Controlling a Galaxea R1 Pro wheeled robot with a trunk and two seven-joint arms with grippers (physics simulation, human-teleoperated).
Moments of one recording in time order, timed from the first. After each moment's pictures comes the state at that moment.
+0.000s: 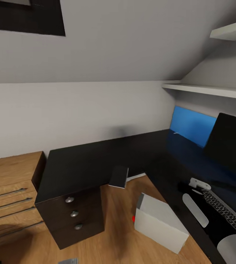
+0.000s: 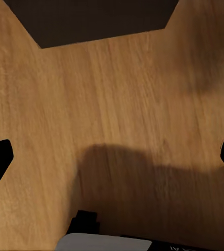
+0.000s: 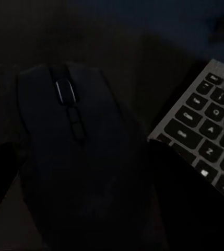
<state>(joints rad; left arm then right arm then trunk) -0.08 -0.10 0.18 -0.75 -0.04 0.19 0.06 -0.57 -0.30 0.31 -1.01 -0.79 0.28 -0.69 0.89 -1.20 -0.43</state>
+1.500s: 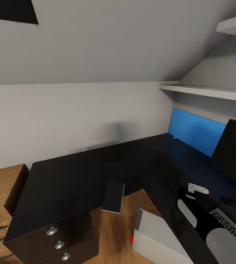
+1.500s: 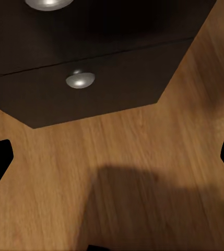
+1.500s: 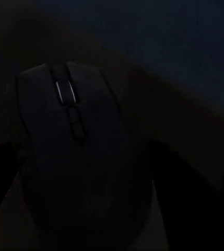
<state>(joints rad) -0.08 -0.06 0.18 -0.49 -0.04 -0.23 0.06 -0.64 -0.22 0.31 -0.70 -0.60 0.15 -0.66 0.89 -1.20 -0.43</state>
